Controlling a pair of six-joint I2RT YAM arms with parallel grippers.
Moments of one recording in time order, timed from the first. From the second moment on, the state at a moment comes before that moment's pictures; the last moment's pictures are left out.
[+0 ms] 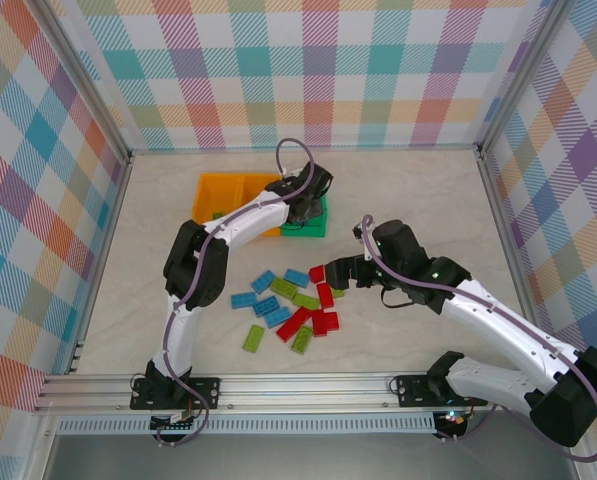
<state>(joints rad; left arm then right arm) -0.66 2.17 1.83 -0.66 -0.34 -0.79 0.71 1.04 0.87 -0.58 -0.14 0.44</state>
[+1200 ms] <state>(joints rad) -0.70 0.60 0.84 -0.89 0.06 0.25 0.71 1.79 1.11 -0.49 -0.13 0.38</state>
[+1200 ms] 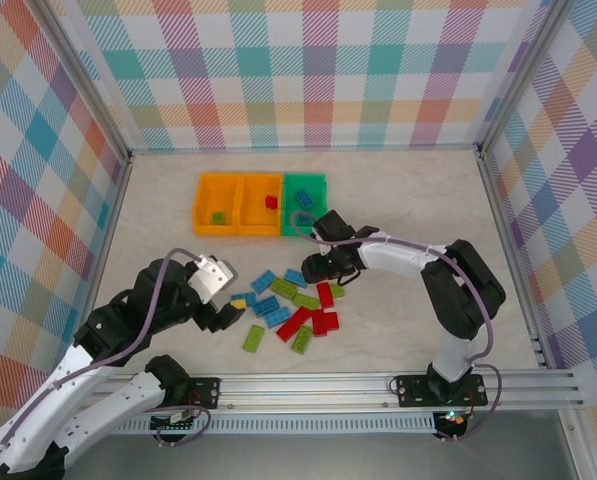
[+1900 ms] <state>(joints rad) -0.70 0.52 0.67 -0.73 -0.22 0.19 0.71 1.76 1.40 -0.44 -0.11 0.32</state>
